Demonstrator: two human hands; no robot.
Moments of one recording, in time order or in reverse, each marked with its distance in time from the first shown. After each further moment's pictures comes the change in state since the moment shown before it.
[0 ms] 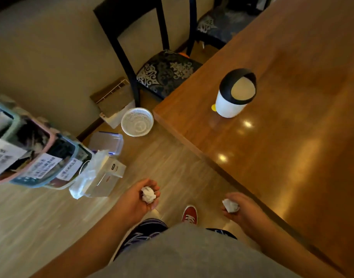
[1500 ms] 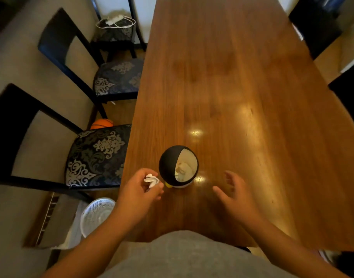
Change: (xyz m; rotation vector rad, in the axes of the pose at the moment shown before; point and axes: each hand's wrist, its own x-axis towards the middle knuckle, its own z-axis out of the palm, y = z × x) left_hand 0.093 0.216 0.277 1.289 -0.554 0.748; right_hand 0.074 -0.165 0.009 -0.336 0.577 -0.532
